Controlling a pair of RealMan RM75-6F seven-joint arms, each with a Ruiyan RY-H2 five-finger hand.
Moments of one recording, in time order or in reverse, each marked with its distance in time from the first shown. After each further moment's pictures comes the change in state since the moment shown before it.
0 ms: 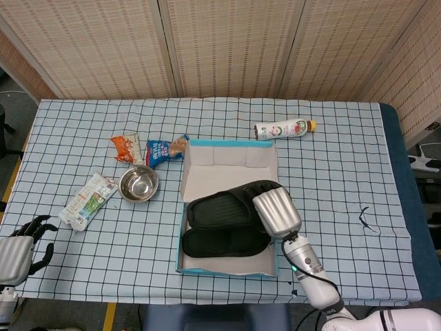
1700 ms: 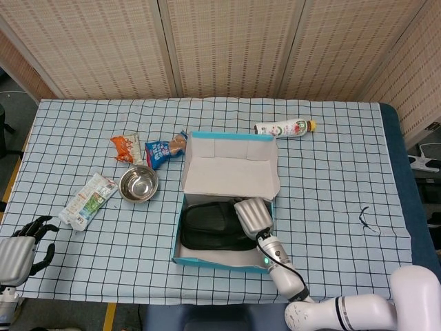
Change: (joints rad) left arm -0.002 -0.001 0.005 0.001 0.012 -0.001 0.003; right arm 0.111 -0.267 -0.011 0.324 0.222 -0.082 0.181
